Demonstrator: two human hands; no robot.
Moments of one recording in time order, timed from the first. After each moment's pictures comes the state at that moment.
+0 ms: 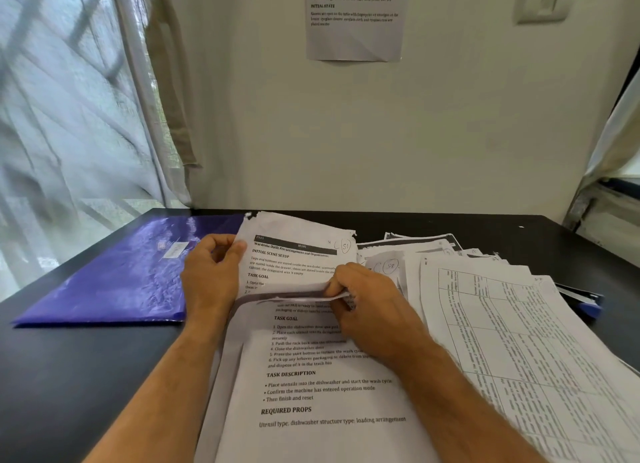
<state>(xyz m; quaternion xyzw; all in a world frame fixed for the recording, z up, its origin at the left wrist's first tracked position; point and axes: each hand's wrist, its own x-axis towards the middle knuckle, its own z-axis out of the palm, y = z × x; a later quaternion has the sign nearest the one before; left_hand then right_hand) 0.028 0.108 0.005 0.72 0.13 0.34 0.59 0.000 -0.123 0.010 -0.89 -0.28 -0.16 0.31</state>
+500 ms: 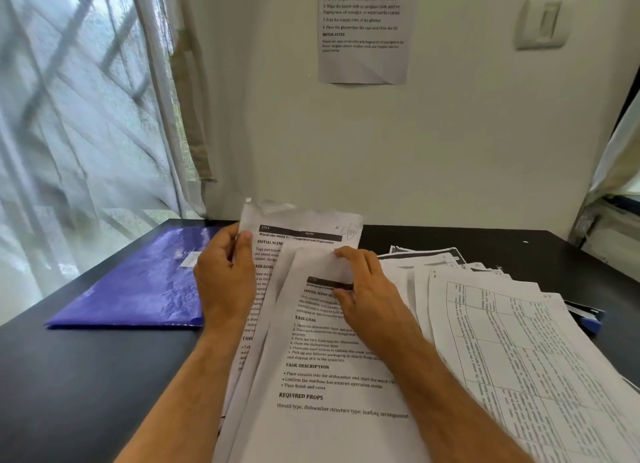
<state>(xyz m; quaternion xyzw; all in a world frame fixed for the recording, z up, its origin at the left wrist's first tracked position) 0.000 0.090 0.036 0.73 0.08 0.46 0.49 0.009 -0.110 0.019 -0.90 -0.21 -0.16 0.35</state>
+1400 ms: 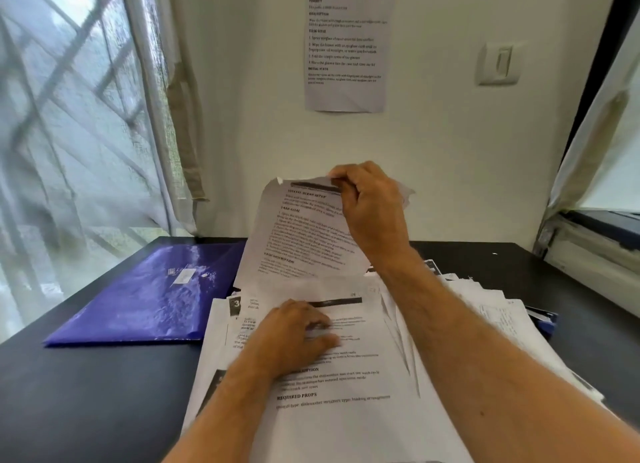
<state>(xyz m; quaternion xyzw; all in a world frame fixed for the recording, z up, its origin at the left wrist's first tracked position) -0.011 0.048 0.003 0.96 -0.17 0.09 0.20 0.031 -0.109 0.148 -0.77 -0.26 -0.48 0.33</state>
